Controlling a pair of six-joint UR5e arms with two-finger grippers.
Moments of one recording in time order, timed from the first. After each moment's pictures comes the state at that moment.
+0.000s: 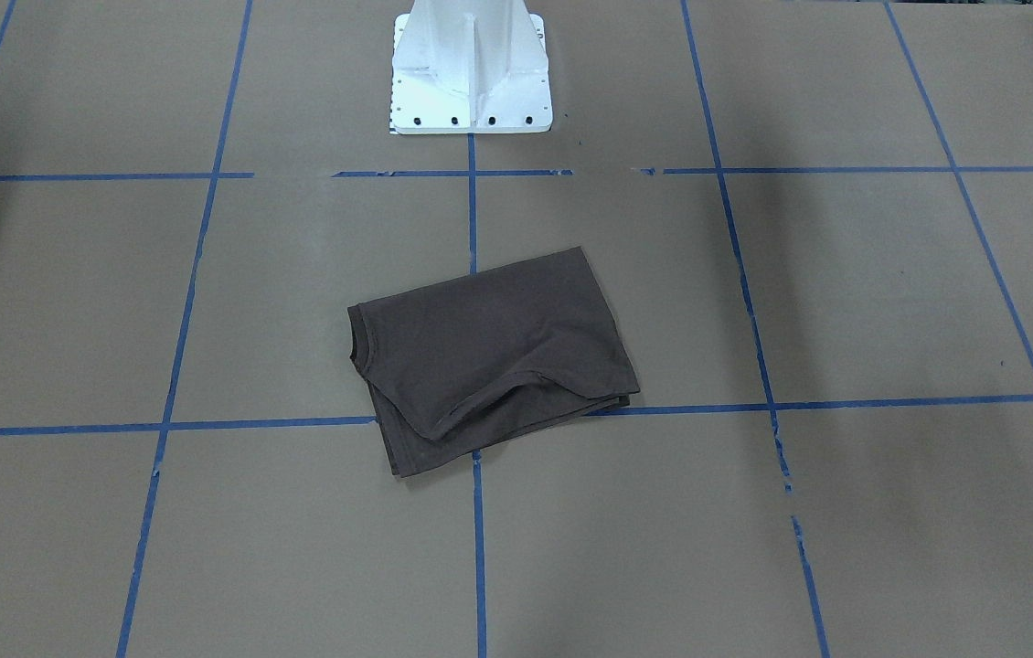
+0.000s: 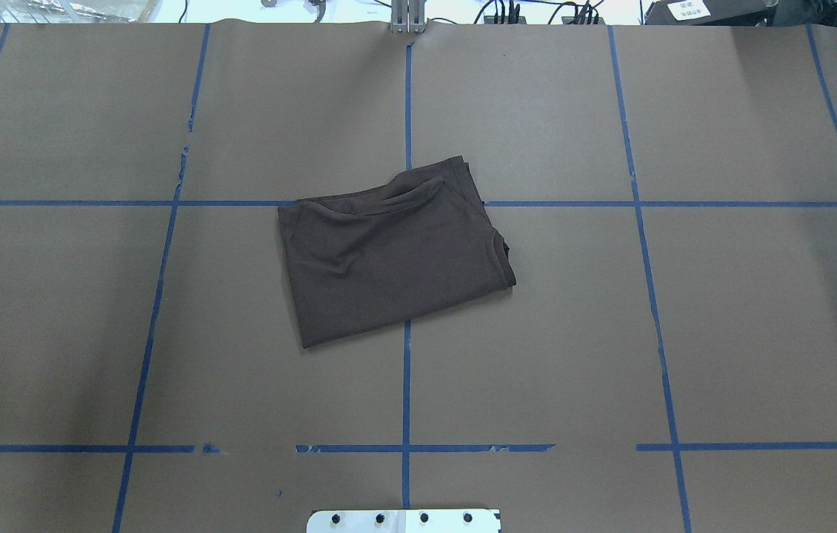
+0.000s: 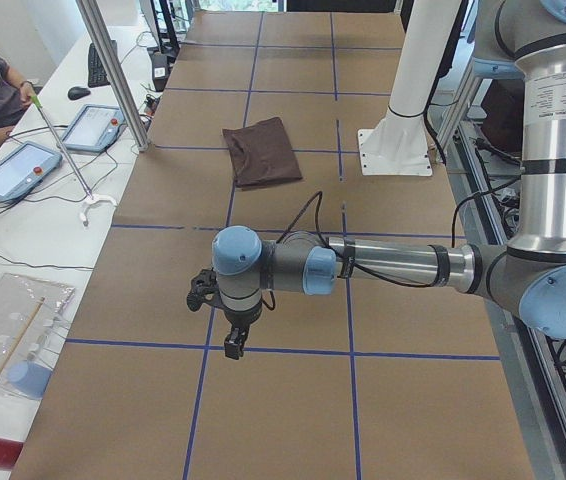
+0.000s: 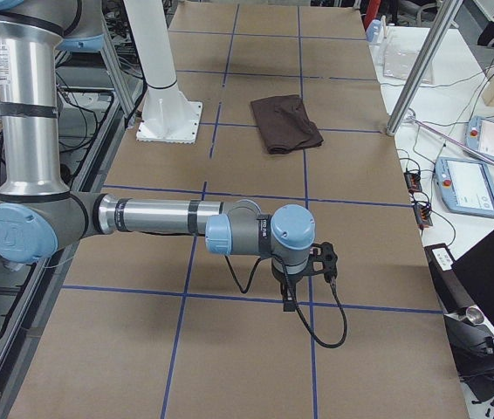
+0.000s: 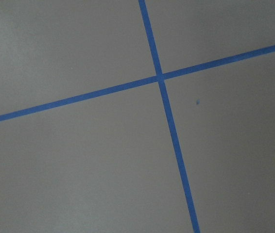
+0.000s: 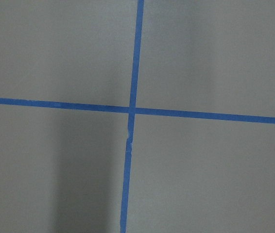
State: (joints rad) left arm -1.56 -1.49 -1.70 -1.56 -2.33 0.20; right arm 1.62 -1.60 1.61 -1.55 2.36 -0.07
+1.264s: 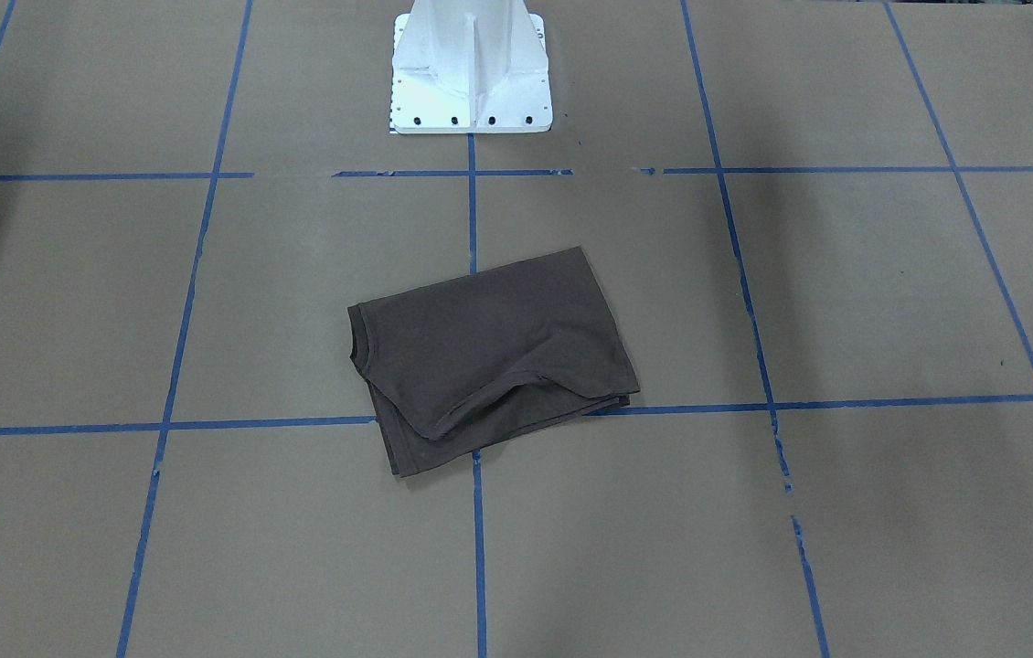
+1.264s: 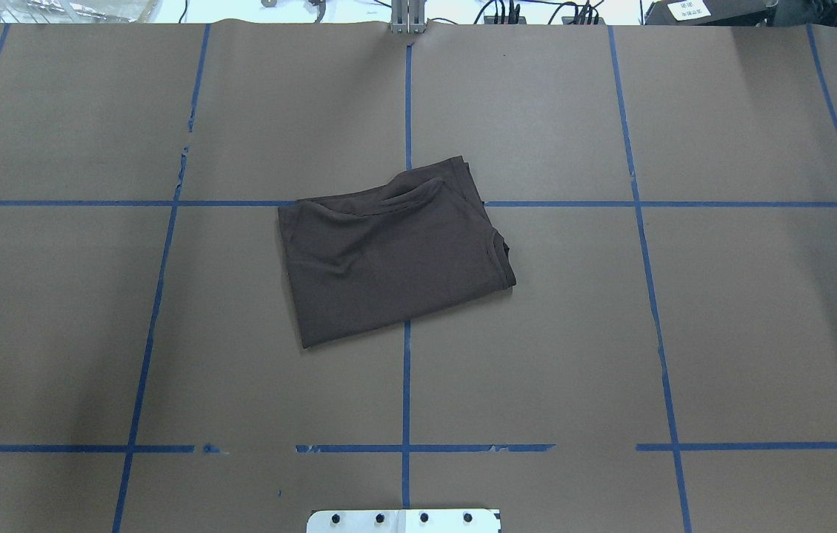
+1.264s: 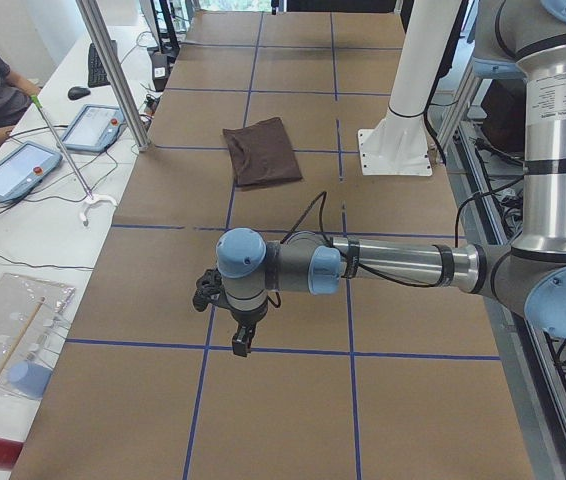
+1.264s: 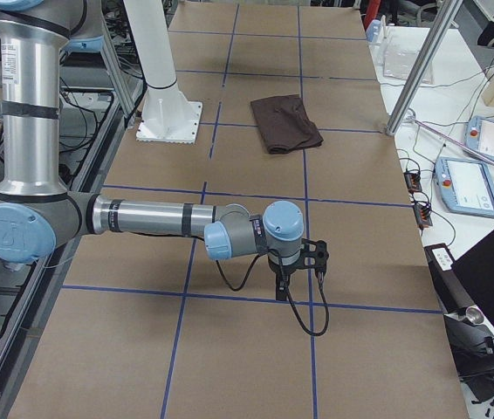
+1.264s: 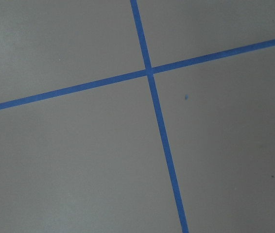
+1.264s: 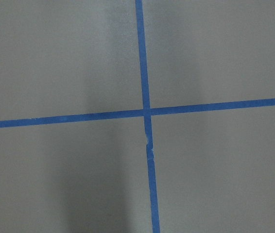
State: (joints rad) left arm -1.56 -1.49 -1.71 -1.55 -2.32 0.18; right arm 1.50 -1.65 1.61 -1.33 2.33 0.29
